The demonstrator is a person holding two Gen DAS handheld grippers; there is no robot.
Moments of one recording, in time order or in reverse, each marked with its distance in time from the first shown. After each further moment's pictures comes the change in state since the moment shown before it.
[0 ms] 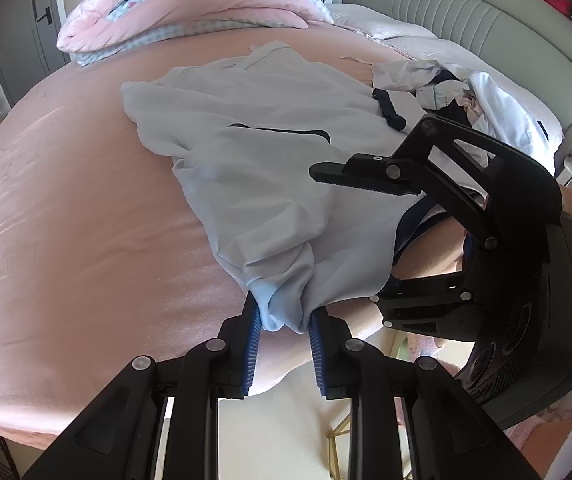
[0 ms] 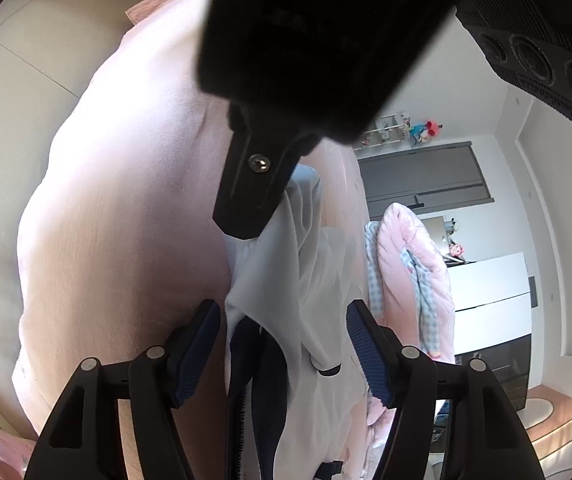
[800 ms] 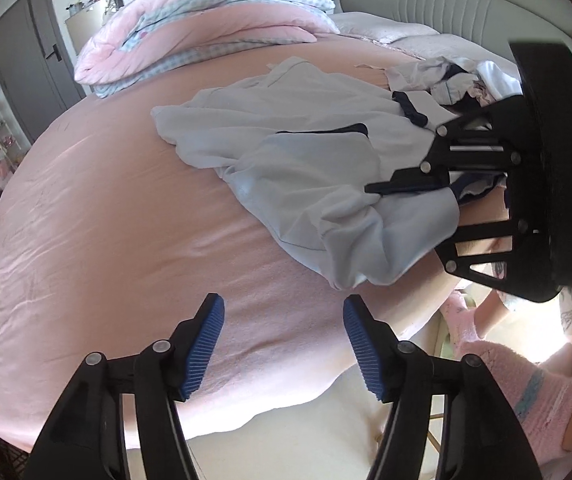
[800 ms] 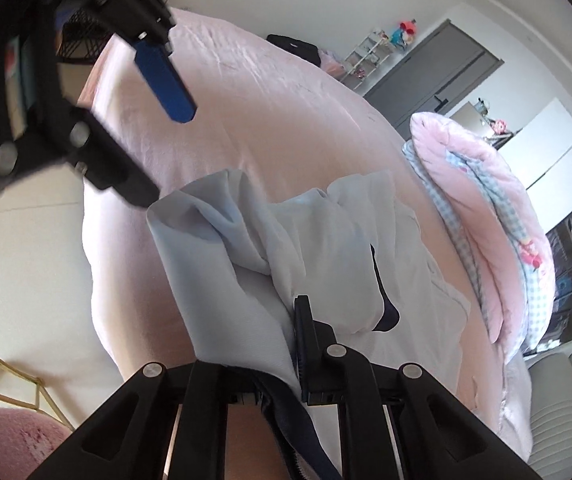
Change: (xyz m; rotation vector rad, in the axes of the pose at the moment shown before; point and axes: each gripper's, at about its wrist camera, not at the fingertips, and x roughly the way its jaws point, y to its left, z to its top) left arm -0.010 0.009 -0.014 0.120 -0.088 0.117; right arm 0.004 -0.062 -0.017 0.528 0.078 0.306
